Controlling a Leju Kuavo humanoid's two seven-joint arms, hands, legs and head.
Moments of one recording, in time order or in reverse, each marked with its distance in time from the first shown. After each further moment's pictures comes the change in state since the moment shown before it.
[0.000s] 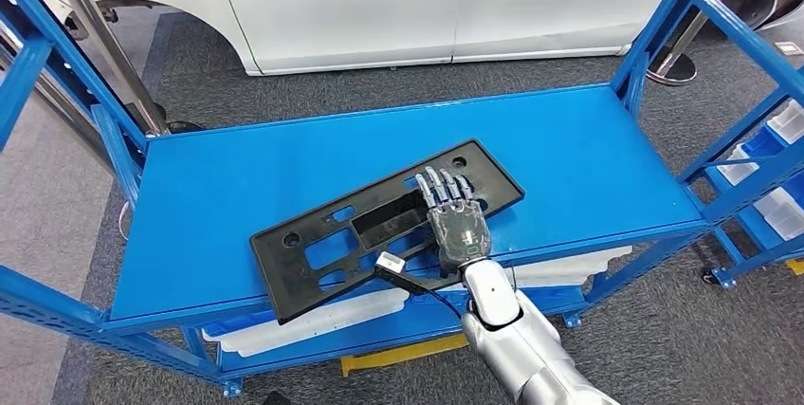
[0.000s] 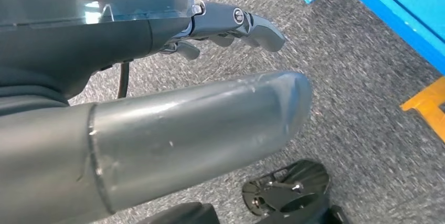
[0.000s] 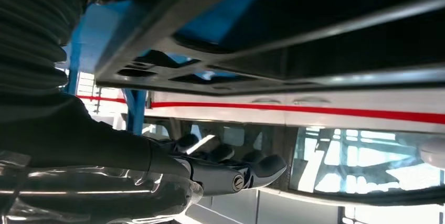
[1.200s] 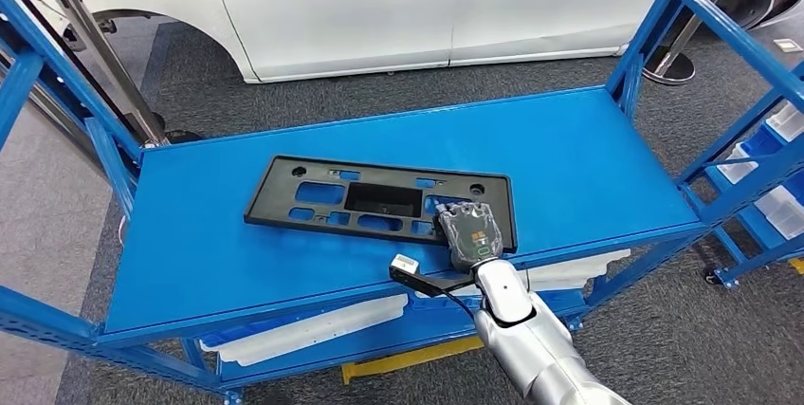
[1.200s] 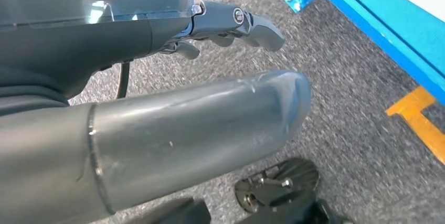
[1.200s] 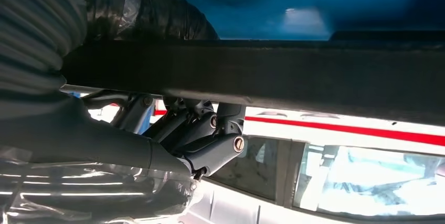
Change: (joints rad) left arm -0.002 -0.002 -0.001 0.000 0.004 -0.003 -0.004; right arm -0.002 -0.017 -0.052 0.043 -0.055 0.027 -0.079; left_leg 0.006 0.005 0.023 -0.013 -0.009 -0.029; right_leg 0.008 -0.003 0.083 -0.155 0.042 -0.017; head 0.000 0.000
